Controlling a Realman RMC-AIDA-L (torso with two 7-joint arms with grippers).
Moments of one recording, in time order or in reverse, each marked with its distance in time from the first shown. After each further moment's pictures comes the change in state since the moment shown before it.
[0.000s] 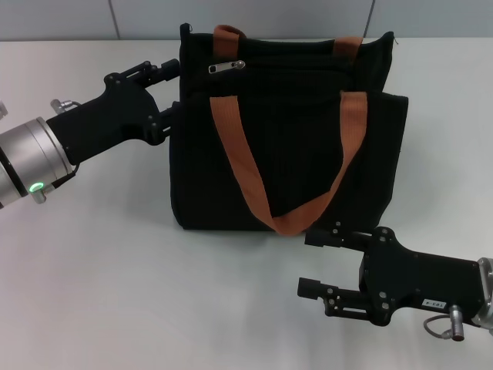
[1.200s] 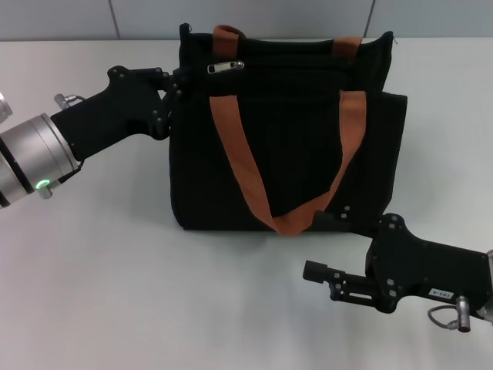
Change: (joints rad) left arm -0.004 0.000 0.049 -0.019 -0.079 -0.005 0.056; right arm -0.010 -0.002 0.002 -0.002 0.056 -0.027 -0.021
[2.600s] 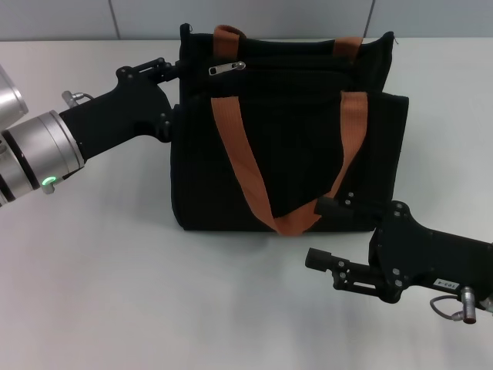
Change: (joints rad) left arm 0.001 0.000 0.064 0.042 -0.002 -0.050 0.005; right arm 0.009 -0.001 0.000 -0.005 0.033 -0.038 -0.005
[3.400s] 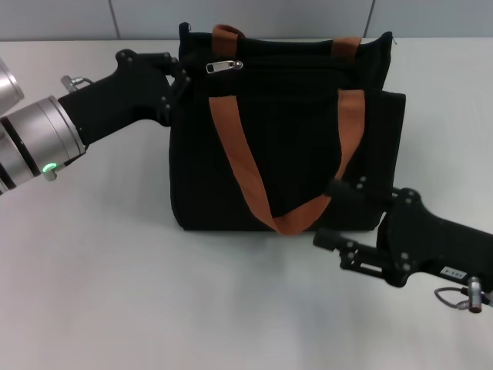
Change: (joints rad) left arm -0.013 0.000 0.001 0.013 -0.038 0.010 -0.002; right arm -0.018 0.002 0.000 0.007 0.072 -0.006 0.006
